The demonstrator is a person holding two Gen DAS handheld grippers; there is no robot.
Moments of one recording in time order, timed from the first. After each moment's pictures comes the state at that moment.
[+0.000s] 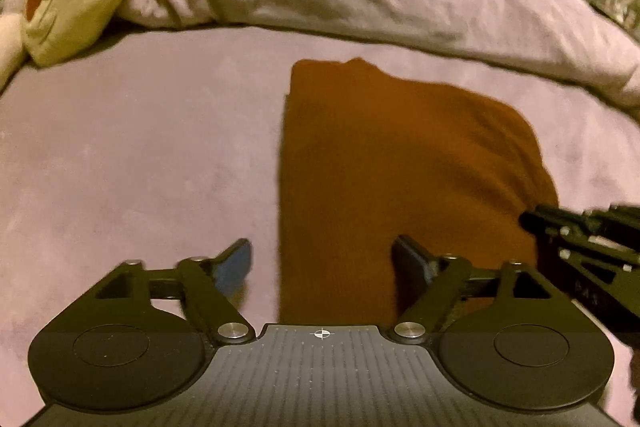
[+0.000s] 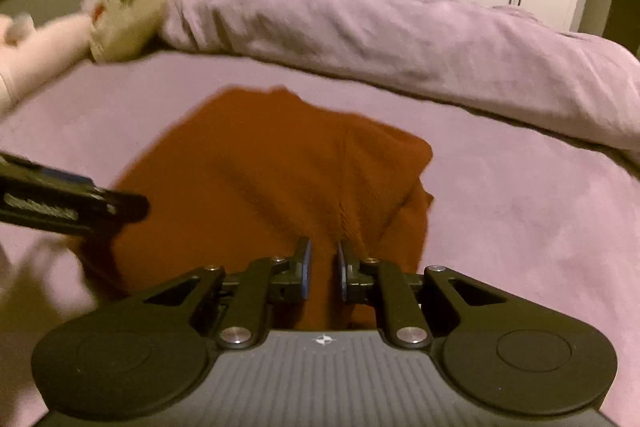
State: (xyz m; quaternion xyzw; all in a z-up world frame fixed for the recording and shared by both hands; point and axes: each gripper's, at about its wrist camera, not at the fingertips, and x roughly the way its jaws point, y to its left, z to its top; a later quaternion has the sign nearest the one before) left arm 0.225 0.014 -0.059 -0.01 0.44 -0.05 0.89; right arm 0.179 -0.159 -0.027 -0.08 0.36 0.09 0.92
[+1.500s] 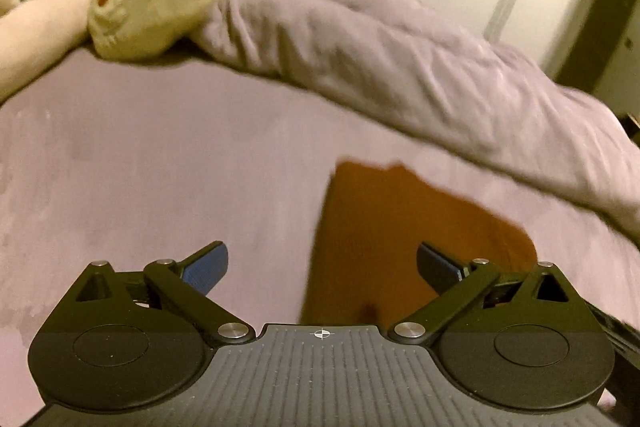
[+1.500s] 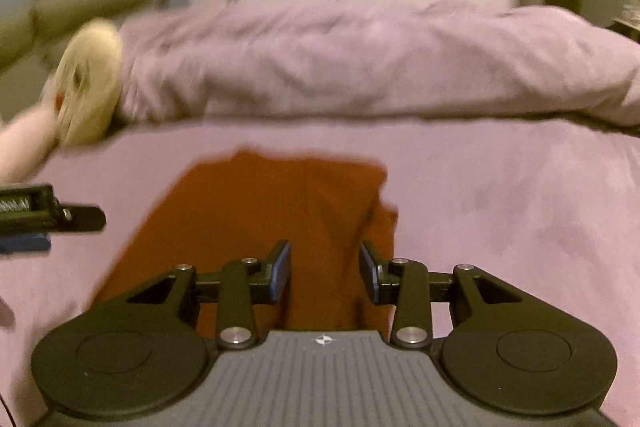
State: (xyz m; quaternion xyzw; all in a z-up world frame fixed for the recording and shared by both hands) left arm 0.237 0.048 -0.014 -0.14 0.37 0.03 0.92; right arm 0.161 -0.169 0.007 0.06 0.31 0.01 0.95
